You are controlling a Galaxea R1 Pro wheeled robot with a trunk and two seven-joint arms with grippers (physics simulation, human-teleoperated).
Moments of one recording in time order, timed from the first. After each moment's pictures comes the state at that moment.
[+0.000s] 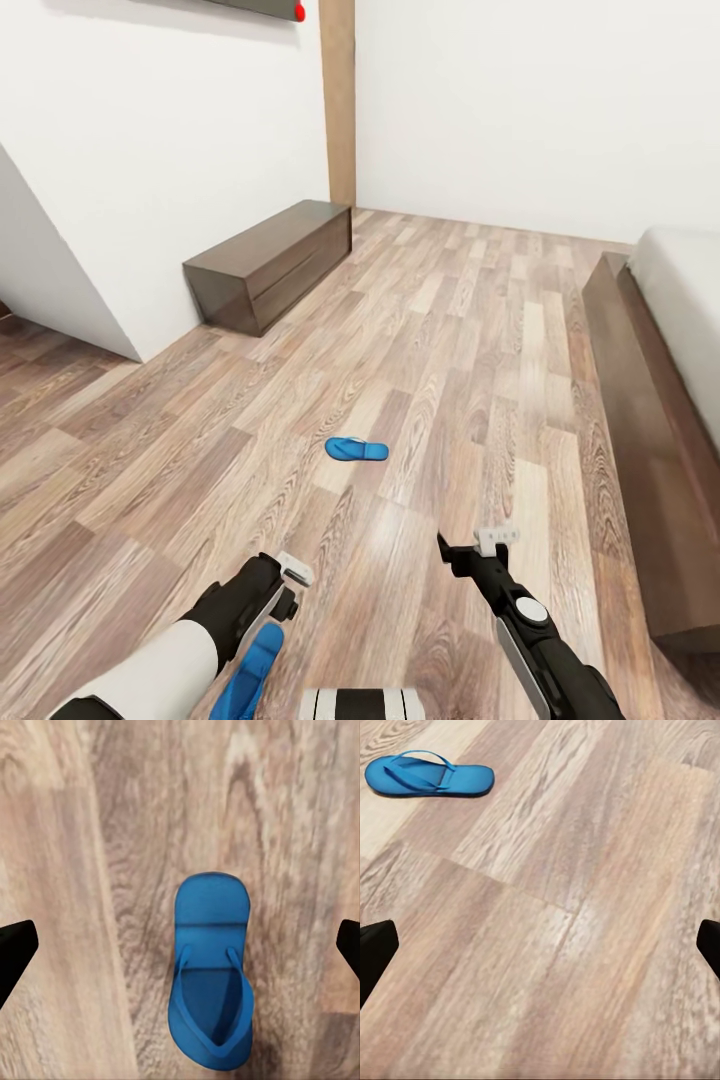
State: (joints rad) left arm -0.69 -0.07 -0.41 -0.46 -0.05 0.72 0.05; right arm -0.35 -0.03 0.10 -0.96 -0.09 0.04 0.03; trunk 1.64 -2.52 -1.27
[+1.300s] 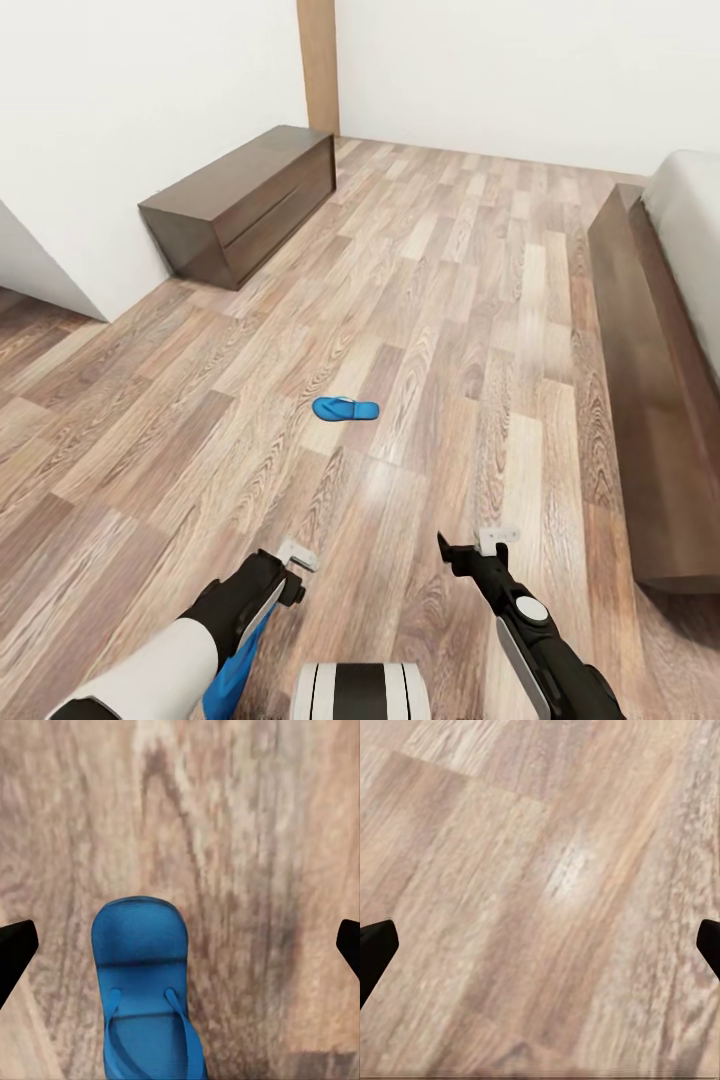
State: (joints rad) left arm -0.69 -0.07 -0.41 -0.48 -0.03 0.61 0.05; right arm -0.35 -0.03 0.10 -0.97 -0.09 0.04 0.03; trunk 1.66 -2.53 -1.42
